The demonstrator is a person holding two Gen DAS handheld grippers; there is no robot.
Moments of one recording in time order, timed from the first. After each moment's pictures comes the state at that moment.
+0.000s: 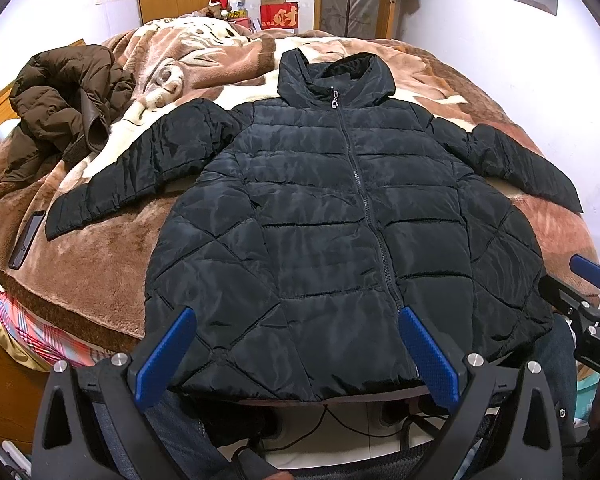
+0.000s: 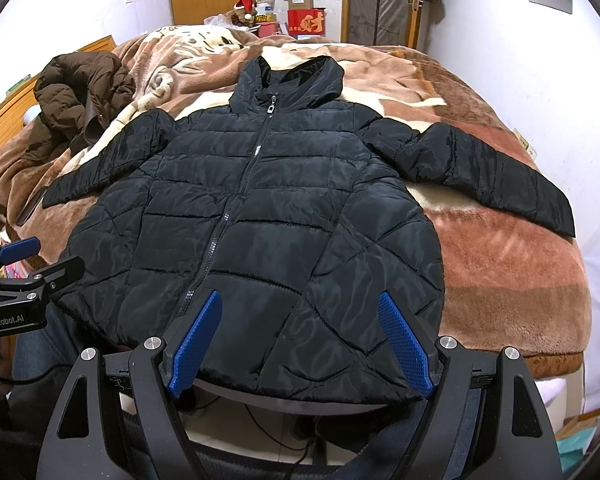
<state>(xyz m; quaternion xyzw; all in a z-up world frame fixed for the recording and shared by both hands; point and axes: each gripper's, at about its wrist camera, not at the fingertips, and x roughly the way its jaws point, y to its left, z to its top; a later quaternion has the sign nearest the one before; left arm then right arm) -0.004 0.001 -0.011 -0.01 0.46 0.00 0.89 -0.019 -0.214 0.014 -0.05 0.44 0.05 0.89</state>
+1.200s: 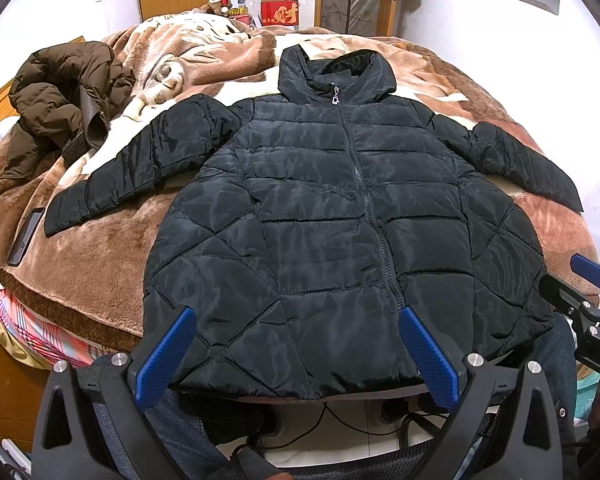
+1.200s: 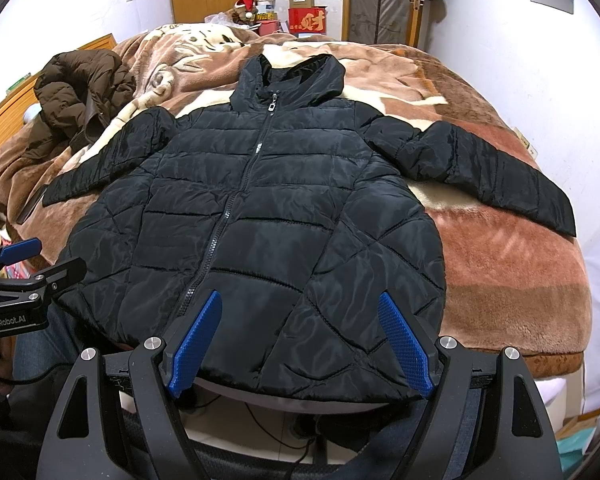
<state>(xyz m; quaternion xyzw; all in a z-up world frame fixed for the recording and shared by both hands) -0.003 0.001 -0.011 -0.01 0.46 0.00 0.89 -0.020 -0.214 0.011 -0.05 0.44 0.05 0.89</state>
